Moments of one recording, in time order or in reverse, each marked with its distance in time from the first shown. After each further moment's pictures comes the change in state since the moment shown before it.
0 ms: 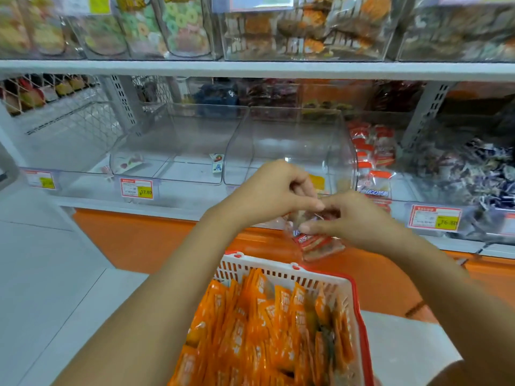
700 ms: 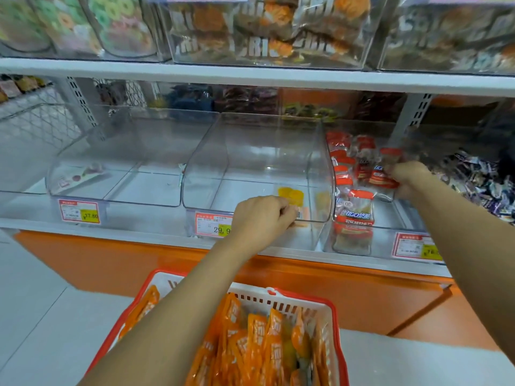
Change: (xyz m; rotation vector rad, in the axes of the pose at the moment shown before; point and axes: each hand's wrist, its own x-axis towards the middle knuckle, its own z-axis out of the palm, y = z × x) left_hand 0.076 -0.059 0.063 0.484 0.176 -0.122; right_hand 0.124 0.169 -0.118 0.610 0.636 0.683
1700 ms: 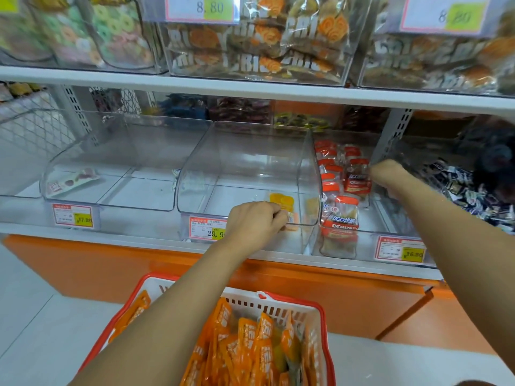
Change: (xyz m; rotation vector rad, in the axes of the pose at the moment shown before) left_hand 0.002 0.005 0.002 0.035 -0.006 -0.002; right_hand -0.002 -0.016 -0.003 -0.524 0.004 -0.173
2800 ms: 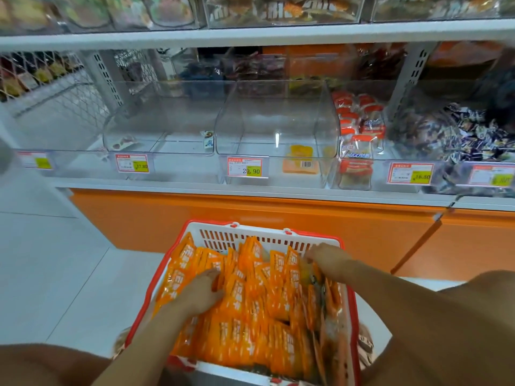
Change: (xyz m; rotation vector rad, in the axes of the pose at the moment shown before) left_hand -0.239 -0.145 0.077 -0.127 -0.583 -0.403; right_hand -0.225 0.137 0.163 -0.824 -0.674 -0.559
